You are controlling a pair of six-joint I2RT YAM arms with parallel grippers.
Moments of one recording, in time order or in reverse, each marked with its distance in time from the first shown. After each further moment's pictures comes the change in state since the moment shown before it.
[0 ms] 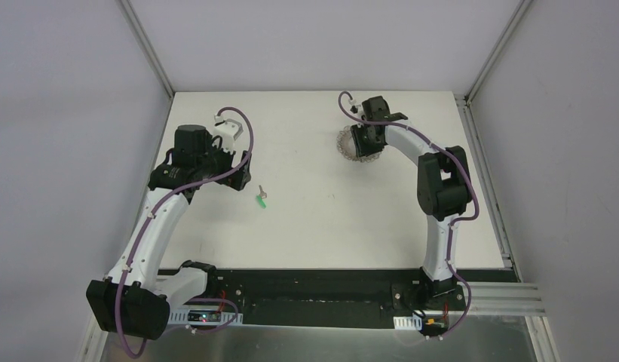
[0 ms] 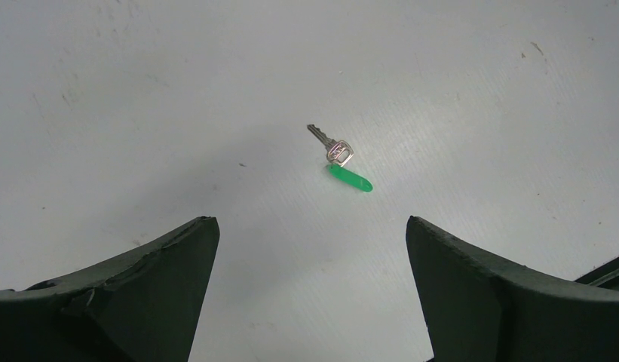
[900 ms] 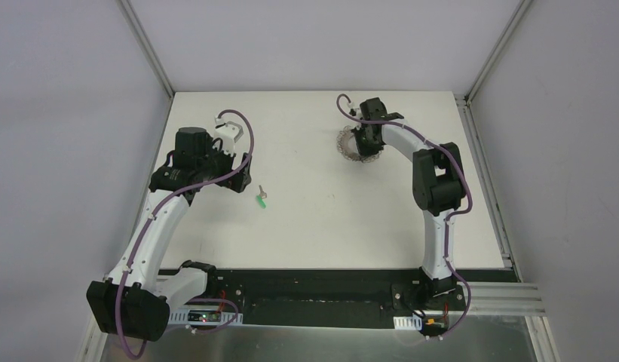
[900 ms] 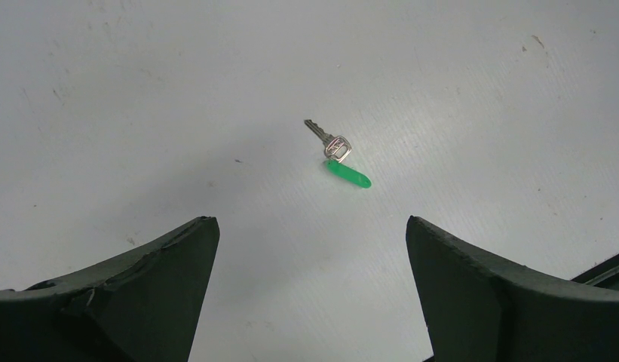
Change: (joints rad) left arm 0.000 -0.010 -0.027 0.007 0.005 0.000; right arm -0.005 0.075 0.051 -0.034 0.016 -0.006
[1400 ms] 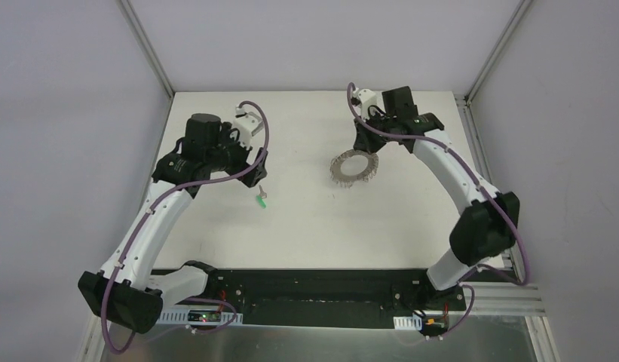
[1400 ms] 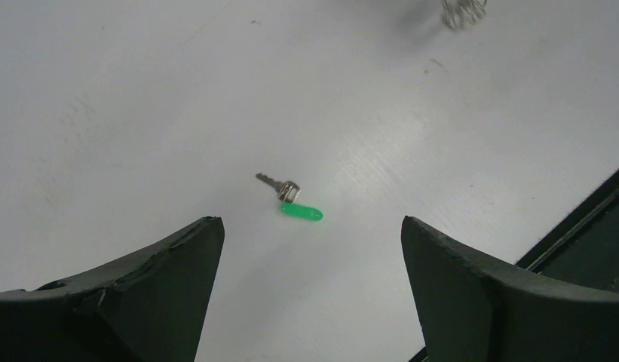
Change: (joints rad) left arm -0.132 0.039 0.142 -0.048 0.029 0.030; right arm 0.027 -0.468 -0.168 -0.042 -0.323 -0.225
